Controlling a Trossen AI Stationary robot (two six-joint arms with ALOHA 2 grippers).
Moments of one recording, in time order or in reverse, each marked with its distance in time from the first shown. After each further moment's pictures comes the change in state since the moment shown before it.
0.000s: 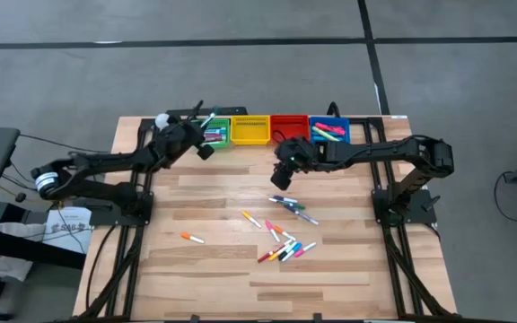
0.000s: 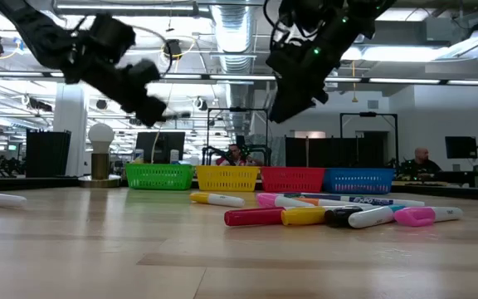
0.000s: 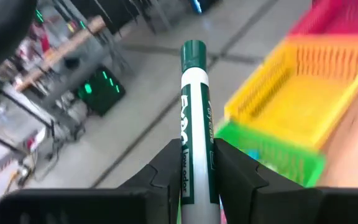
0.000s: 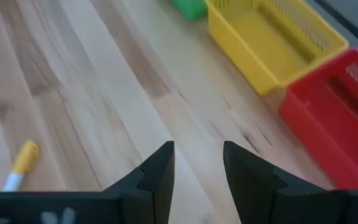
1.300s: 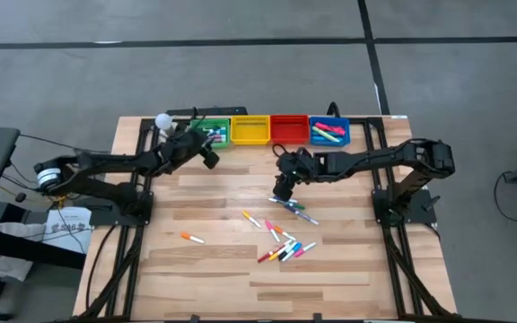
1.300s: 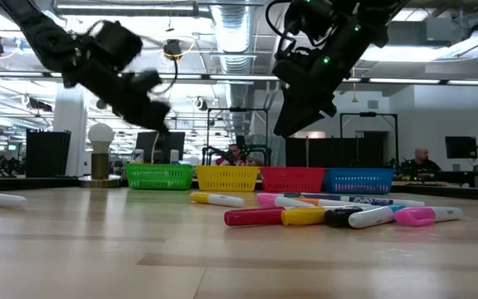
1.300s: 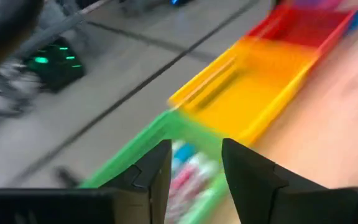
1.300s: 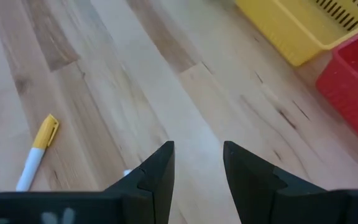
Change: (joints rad) left arm -0.105 0.031 -0.002 -0.049 0.030 -0.277; right arm 0.071 0.000 -0.108 0.085 -0.001 0.081
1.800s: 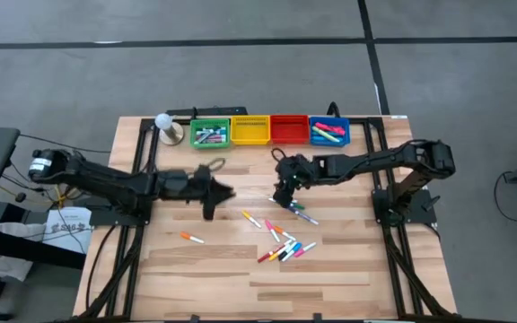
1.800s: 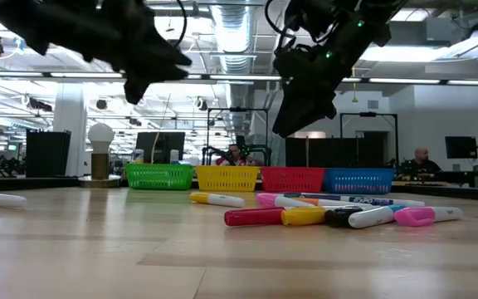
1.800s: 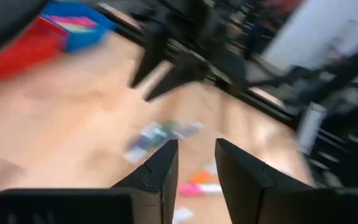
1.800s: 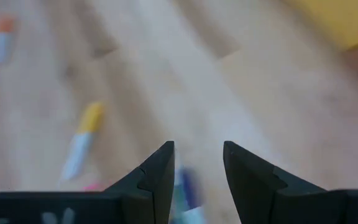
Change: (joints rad) left arm -0.567 -0.118 0.000 0.046 0.251 -0.599; right arm 0.039 0.000 0.000 0.000 -0.096 0.059
